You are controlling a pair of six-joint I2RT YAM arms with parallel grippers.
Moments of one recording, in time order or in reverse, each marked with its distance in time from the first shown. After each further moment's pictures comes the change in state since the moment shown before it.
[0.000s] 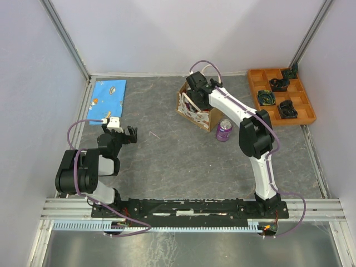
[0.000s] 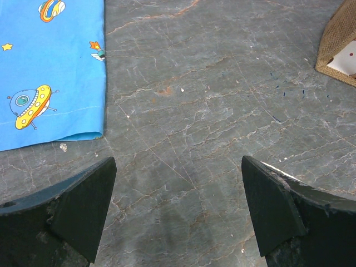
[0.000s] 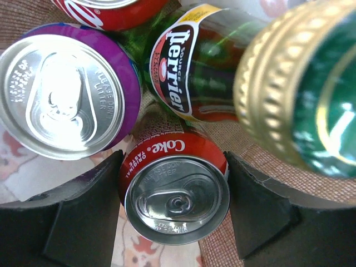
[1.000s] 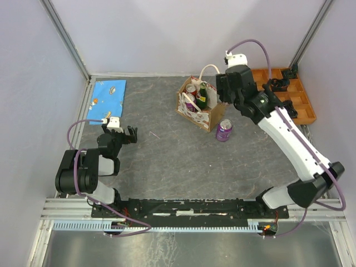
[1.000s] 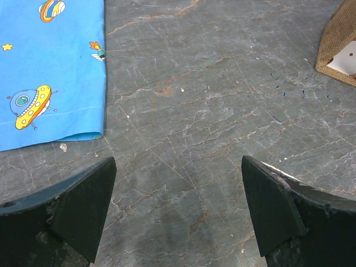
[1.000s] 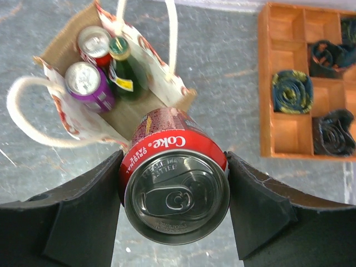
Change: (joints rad) left arm 0.000 0.000 0.000 0.000 0.000 0.000; right arm 0.015 -0.713 -0.262 0.040 0.140 -0.075
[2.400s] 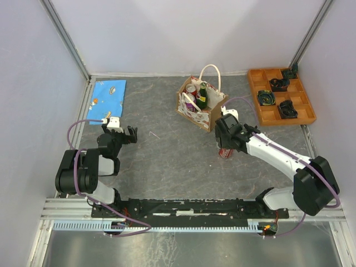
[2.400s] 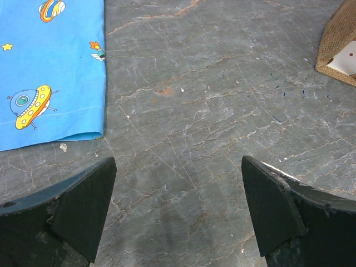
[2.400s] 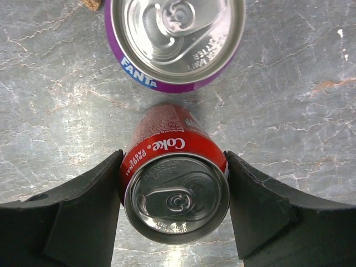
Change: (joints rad) left arm 0.000 0.000 0.000 0.000 0.000 0.000; right arm 0.035 -0.124 -0.796 0.168 -0.078 0.247
